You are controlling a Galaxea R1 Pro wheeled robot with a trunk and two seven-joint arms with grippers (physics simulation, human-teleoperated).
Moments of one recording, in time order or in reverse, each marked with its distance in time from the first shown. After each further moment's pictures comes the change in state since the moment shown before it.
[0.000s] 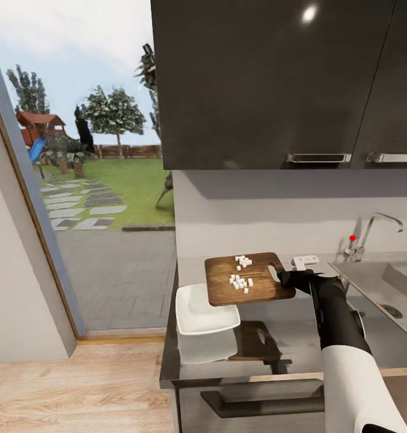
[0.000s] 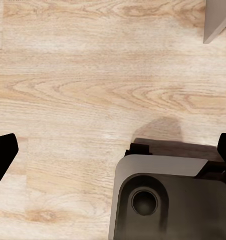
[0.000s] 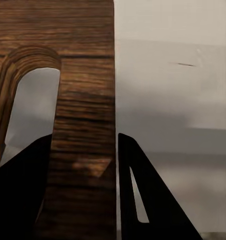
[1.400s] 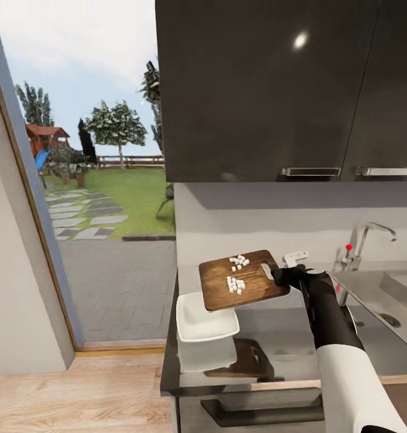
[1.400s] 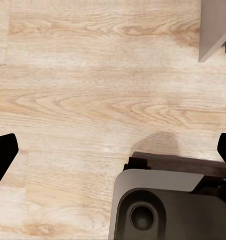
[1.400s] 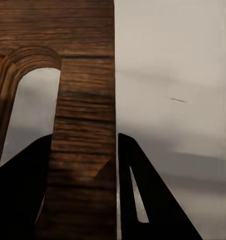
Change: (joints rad) left arm 0.000 0.000 0.000 -0.001 0.000 -0.002 0.000; right arm -0.001 0.000 0.112 -0.008 0.008 0.004 -0.041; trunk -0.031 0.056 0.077
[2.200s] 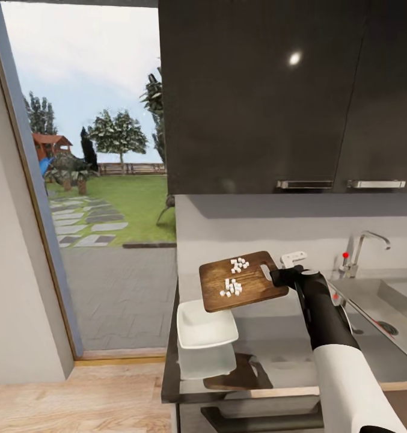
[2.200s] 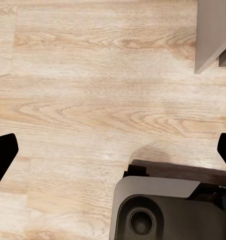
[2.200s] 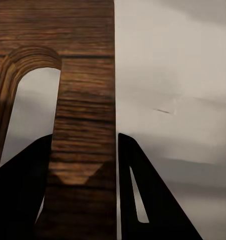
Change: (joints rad) left arm 0.000 0.000 0.000 0.000 0.000 -0.001 0.000; right arm 0.000 0.007 0.029 0.025 -0.007 -0.002 -0.065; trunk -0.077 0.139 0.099
